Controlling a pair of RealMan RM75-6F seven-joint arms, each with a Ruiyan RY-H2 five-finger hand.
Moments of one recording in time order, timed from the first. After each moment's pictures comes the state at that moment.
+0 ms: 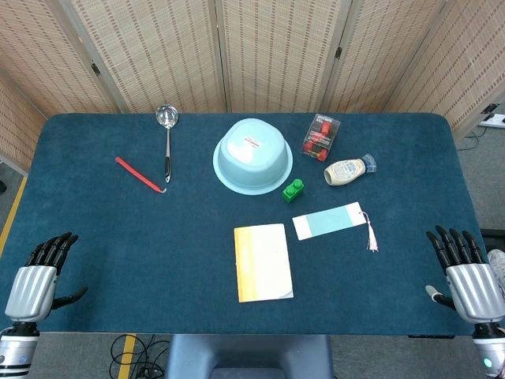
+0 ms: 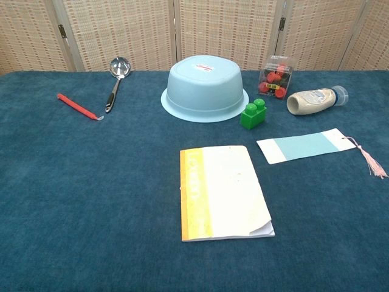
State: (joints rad) left arm -0.12 -1.18 -0.05 -1.66 1.52 1.48 0.16; right arm 0.13 -1.09 -0.10 -1.61 -1.52 1.59 -0.19
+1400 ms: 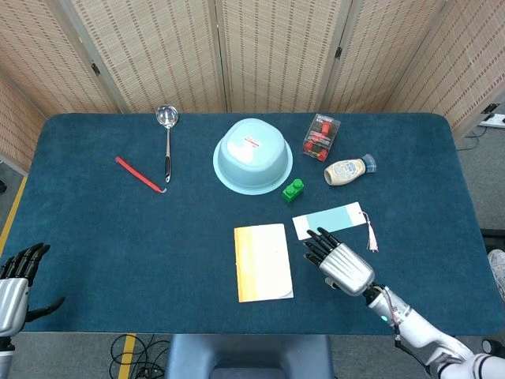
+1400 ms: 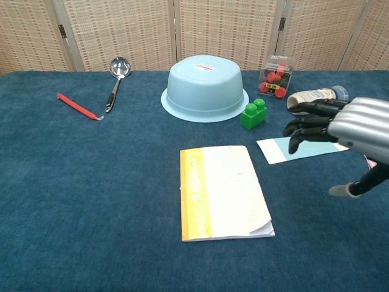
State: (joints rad) left arm -0.04 -1.14 -0.02 -1.62 1.50 1.54 0.06; right arm 0.49 -1.42 -0.02 -1.35 -1.87 1.20 -0.21
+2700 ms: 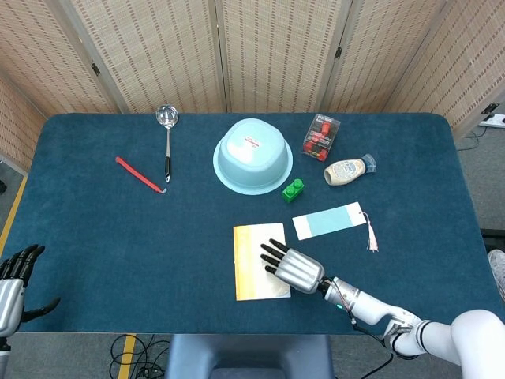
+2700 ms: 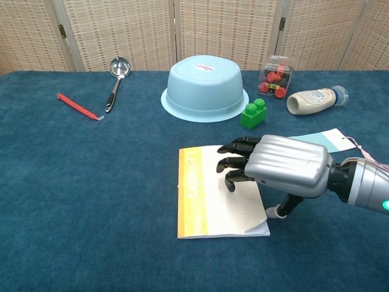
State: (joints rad) left arm -0.04 -1.15 -0.03 -1.58 1.48 1.52 0.01; right arm 0.70 -1.66 -0.08 -1.09 -1.89 1.09 -0.16
